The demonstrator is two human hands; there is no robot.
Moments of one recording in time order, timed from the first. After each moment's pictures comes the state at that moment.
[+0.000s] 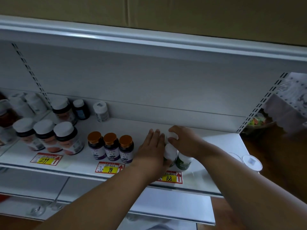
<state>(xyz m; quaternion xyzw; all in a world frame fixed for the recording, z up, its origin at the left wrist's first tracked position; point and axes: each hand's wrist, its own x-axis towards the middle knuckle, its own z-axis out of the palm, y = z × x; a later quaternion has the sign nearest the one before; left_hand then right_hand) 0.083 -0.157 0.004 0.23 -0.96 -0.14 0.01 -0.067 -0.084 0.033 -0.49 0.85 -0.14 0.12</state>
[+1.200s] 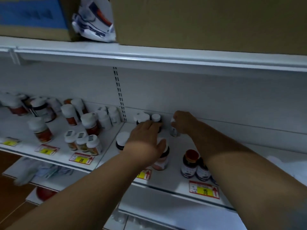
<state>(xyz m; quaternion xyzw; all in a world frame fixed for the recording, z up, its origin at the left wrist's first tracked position) 0.292 -0.391 0.071 0.27 -0.94 -0.07 0.21 0.073 -0.387 0.052 -0.48 0.85 -0.14 0.16</state>
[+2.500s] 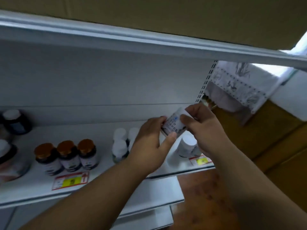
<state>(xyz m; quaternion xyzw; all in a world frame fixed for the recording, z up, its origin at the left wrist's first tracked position) 0.060 -0.091 0.065 0.07 -0.89 -0.39 0.25 -0.046 0.040 0.108 -0.22 0.76 -0.61 0.06</state>
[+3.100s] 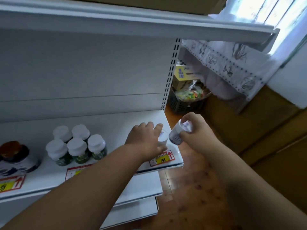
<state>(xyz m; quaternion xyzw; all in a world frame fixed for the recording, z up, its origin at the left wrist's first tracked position) -0.088 0.014 0.015 0.09 -0.99 -0.03 0.04 -0.170 0.180 0.053 -0.23 0.90 -0.37 0.07</state>
